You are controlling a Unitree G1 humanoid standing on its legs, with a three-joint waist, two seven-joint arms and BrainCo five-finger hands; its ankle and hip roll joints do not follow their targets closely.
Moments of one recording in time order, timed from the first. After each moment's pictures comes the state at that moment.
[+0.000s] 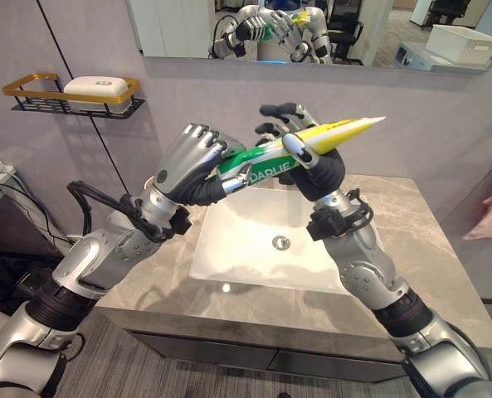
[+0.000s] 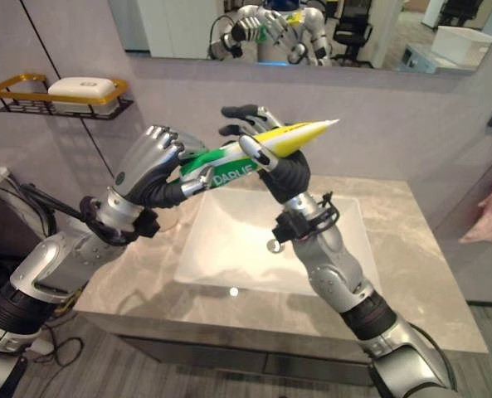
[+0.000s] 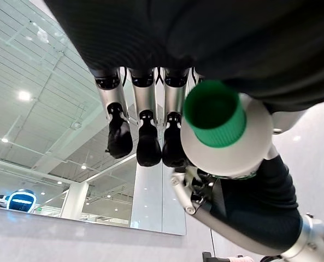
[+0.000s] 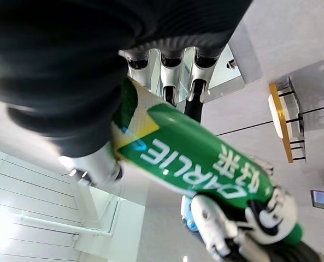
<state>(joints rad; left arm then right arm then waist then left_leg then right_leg) -0.54 0.82 -0.38 -0.20 0.45 -0.32 0.30 -0.54 -0.41 0.46 -0.16 1.01 -0.28 0.07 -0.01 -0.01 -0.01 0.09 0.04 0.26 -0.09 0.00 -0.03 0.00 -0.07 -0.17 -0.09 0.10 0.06</state>
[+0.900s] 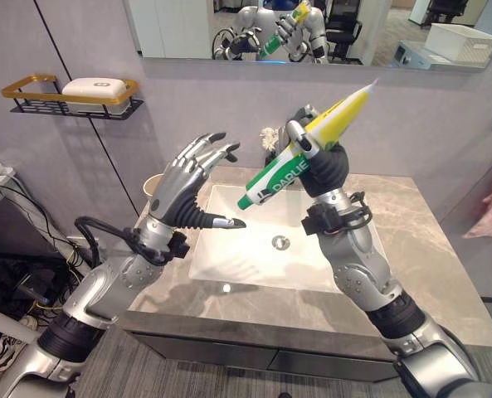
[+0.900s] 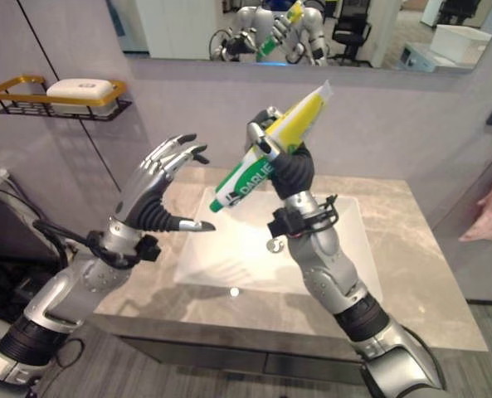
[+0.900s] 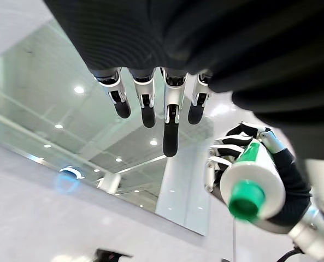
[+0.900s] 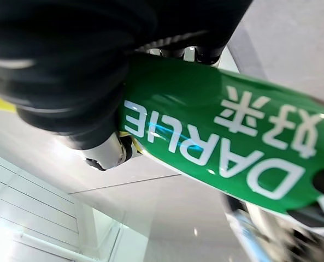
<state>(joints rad) -0.27 0.69 -0.28 -0.22 0.42 -0.29 0.35 -0.54 -0.39 0.42 -0.16 0.86 -0.31 -0.13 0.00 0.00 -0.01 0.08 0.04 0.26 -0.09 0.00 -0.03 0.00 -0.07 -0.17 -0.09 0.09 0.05</state>
